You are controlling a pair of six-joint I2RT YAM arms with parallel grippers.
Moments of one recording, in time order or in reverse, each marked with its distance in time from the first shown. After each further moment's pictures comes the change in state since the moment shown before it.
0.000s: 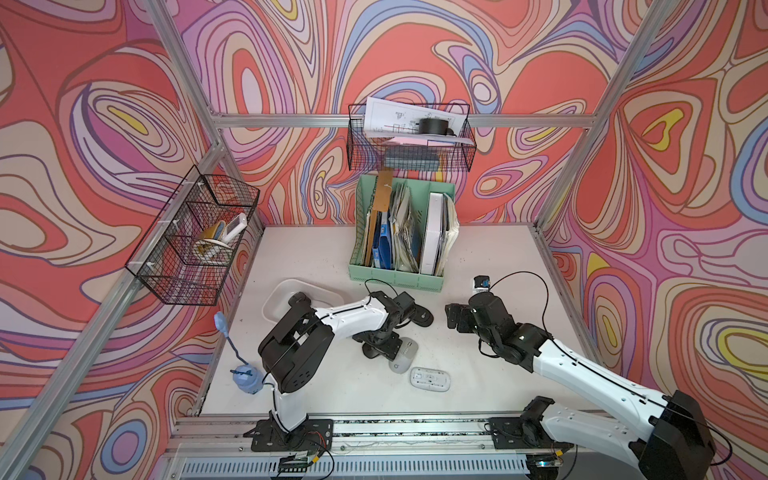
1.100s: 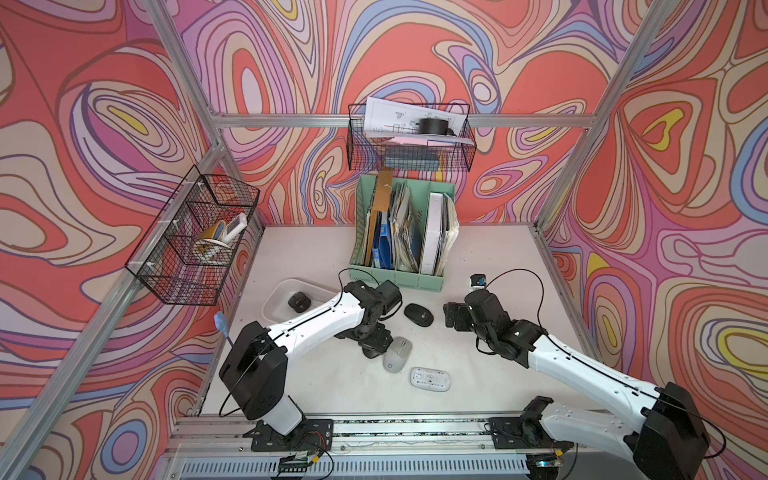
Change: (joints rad) left arm 0.035 -0.227 0.023 -0.245 -0.021 -0.088; right arm 0.000 0.049 0.028 -0.006 0.004 -0.010
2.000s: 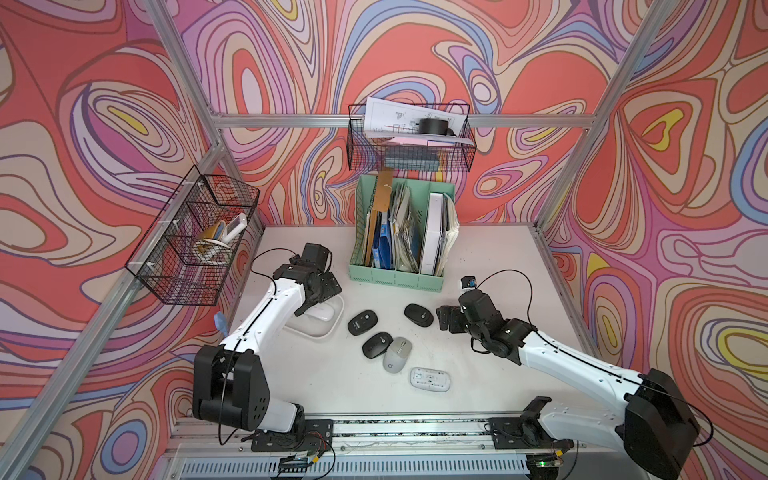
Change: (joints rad) left arm 0.526 -0.180 -0.037 0.290 -0.019 -0.286; right arm 0.000 0.079 -0.011 0.072 -0.068 -0.043
